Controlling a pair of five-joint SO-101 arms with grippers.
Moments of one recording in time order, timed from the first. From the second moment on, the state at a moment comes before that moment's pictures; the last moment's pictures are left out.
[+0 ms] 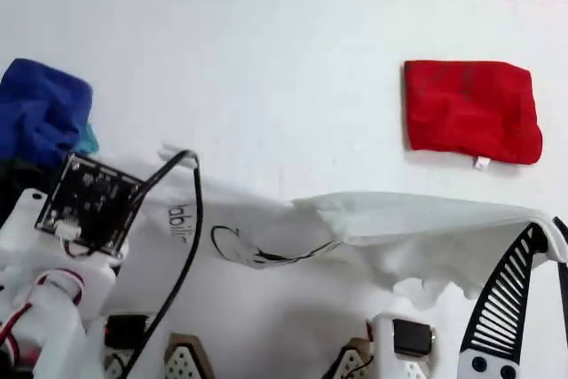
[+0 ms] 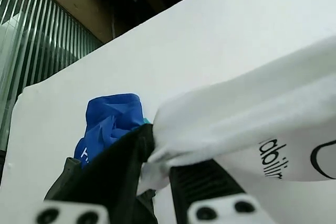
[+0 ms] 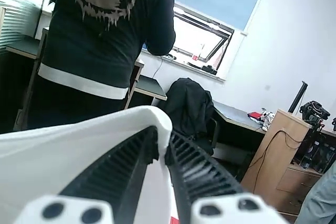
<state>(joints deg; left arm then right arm) -9.4 -63.4 3.5 101.4 -27.3 6.4 -56.7 -44.6 100.0 21.2</state>
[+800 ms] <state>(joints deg) -9.8 -69.7 10.1 101.5 -27.3 6.9 -64.5 -38.0 100.1 21.1</state>
